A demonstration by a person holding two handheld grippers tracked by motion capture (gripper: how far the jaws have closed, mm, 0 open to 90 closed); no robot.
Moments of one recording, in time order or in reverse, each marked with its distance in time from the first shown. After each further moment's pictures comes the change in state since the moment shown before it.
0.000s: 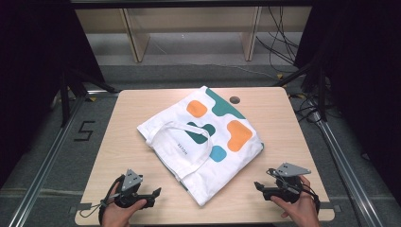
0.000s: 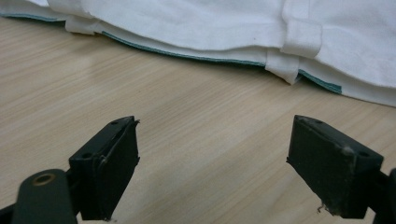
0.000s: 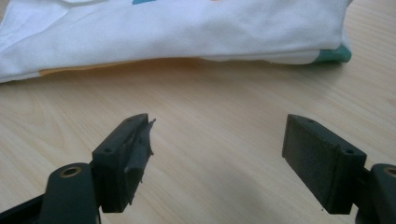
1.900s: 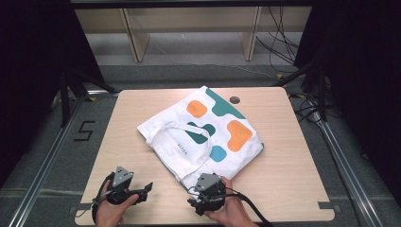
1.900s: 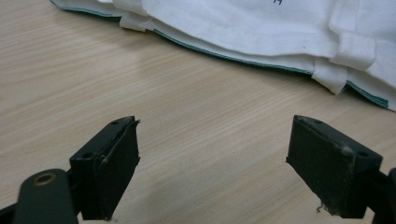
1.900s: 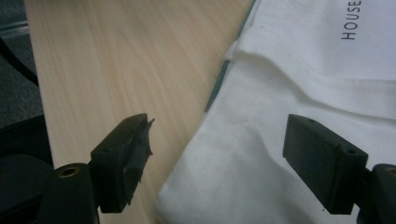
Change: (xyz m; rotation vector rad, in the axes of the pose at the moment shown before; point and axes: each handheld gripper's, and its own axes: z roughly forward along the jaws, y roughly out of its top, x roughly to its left) left arm 0.020 -0.002 -0.007 -0.016 0.078 -0.094; right arm 0.159 0.066 0.098 0.038 0.236 -0.368
